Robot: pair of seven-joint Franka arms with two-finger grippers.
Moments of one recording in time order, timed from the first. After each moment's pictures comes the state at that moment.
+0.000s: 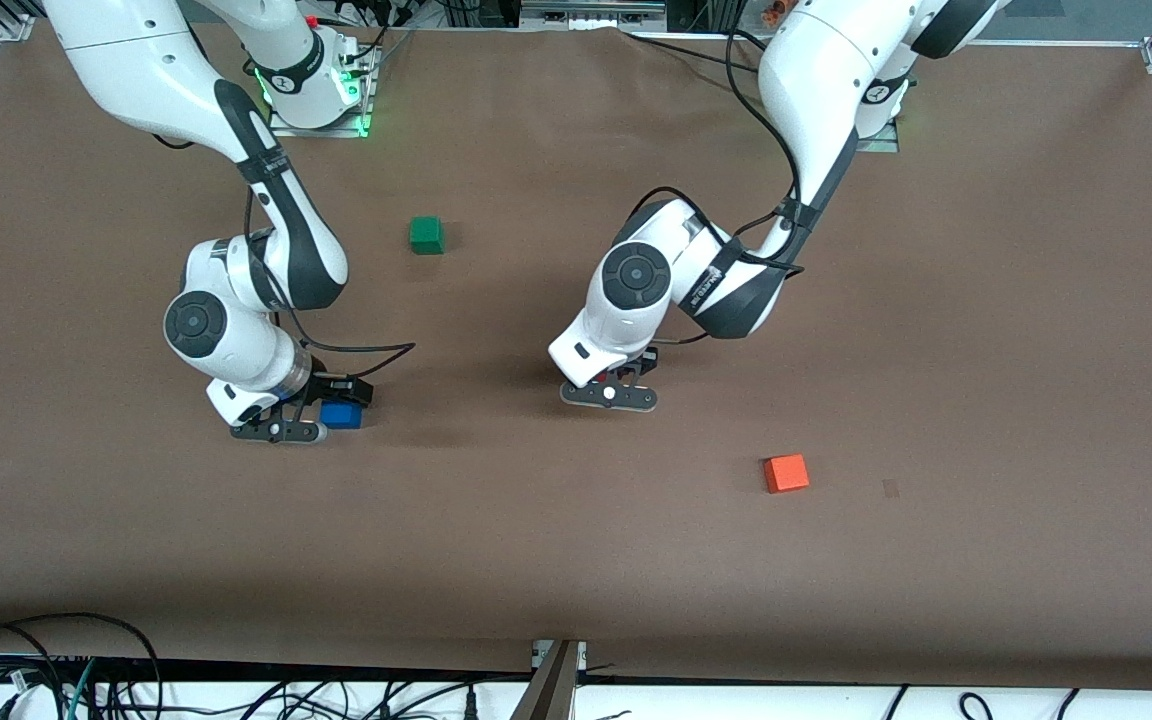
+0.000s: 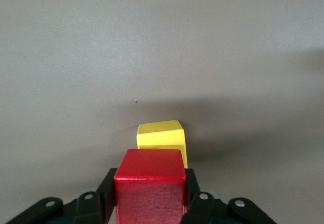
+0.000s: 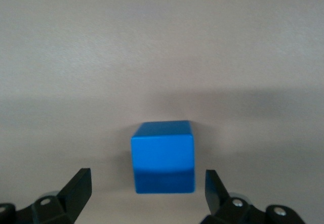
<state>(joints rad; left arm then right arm) -0.58 0.81 -0.14 -1.29 0.02 2.12 -0.63 0.23 0.54 0.00 -1.87 0.09 2.44 0.21</state>
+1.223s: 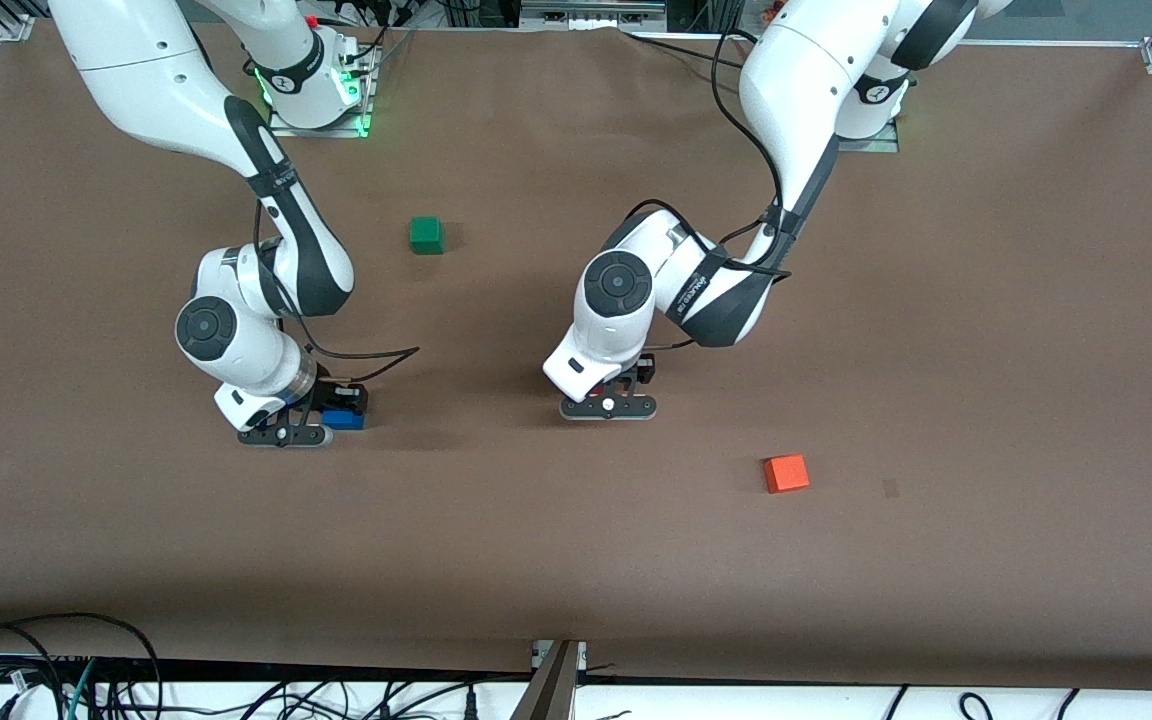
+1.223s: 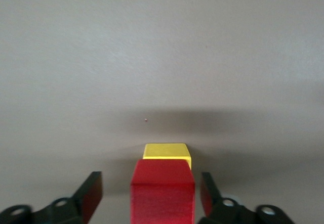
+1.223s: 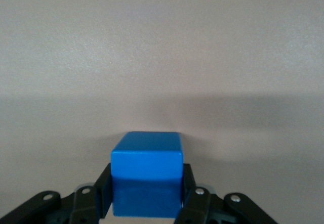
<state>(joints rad) -0.62 0.87 -0.06 -1.16 0.02 2.04 -0.72 0.22 0.58 -0.01 -1.87 0.09 2.49 0.16</state>
